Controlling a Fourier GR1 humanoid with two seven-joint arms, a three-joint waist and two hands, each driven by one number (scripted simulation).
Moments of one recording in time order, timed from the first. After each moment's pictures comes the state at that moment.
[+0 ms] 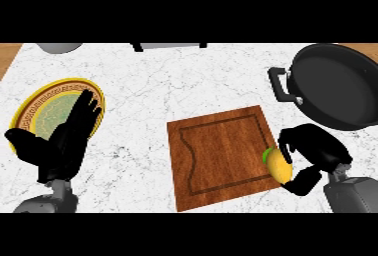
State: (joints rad) left arm -0.08 0.11 0.01 -1.71 0.07 0.10 0.31; right arm -0.18 -0.36 0.14 -1.56 1.01 0.55 -0.06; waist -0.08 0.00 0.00
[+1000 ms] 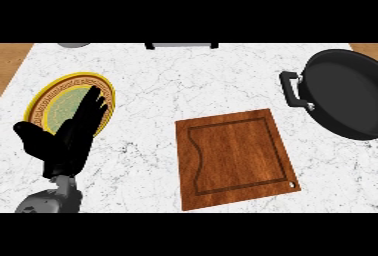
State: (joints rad) left arm -0.11 0.10 -0.01 -1.71 0.07 0.09 0.35; right arm -0.05 -0.72 -0.76 -1.54 0.68 0.41 -0.05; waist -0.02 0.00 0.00
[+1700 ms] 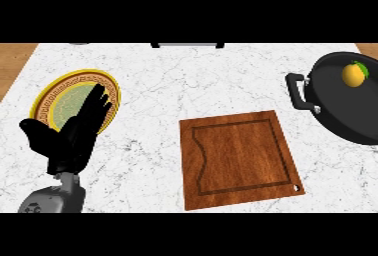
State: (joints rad) left arm -0.13 0.09 -0.02 -1.70 0.06 0.08 0.34; right arm -0.36 -0.85 -0.73 -1.62 0.47 0.53 0.16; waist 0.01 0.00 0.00
